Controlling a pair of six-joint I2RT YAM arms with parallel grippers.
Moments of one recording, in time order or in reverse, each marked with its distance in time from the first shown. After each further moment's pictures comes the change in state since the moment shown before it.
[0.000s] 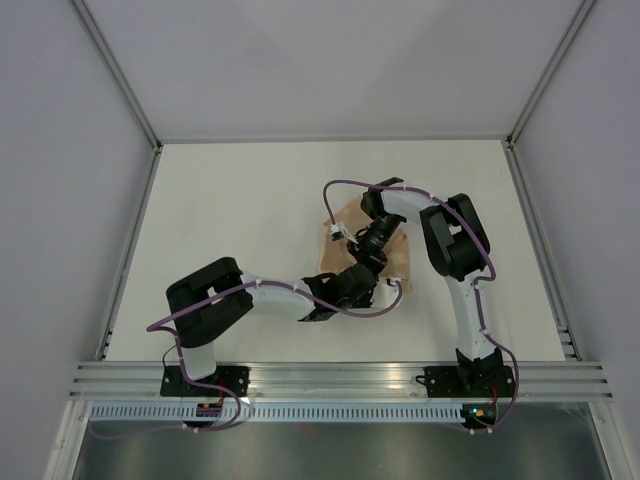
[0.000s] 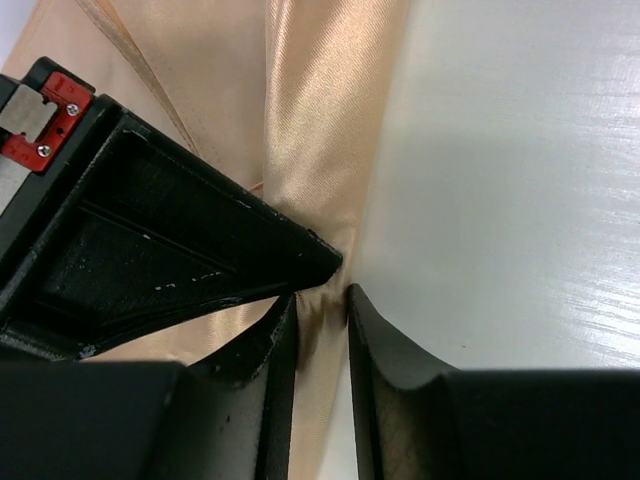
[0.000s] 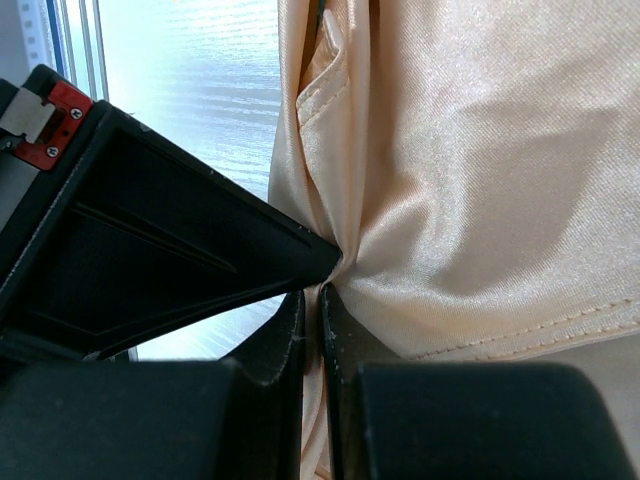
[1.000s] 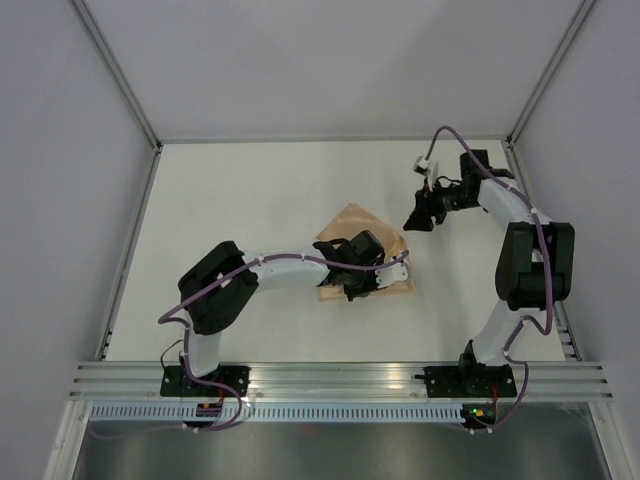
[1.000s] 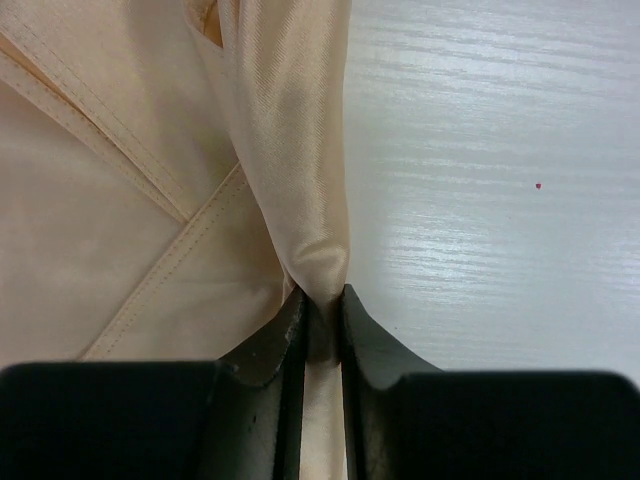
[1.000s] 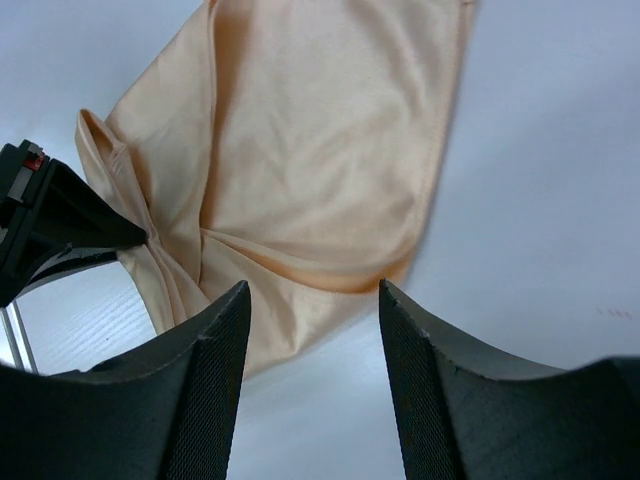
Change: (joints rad) left arm 0.114 0.091 0.333 -0.500 0.377 -0.132; right arm -0.452 -0.428 -0.256 0.523 -0.132 0.369
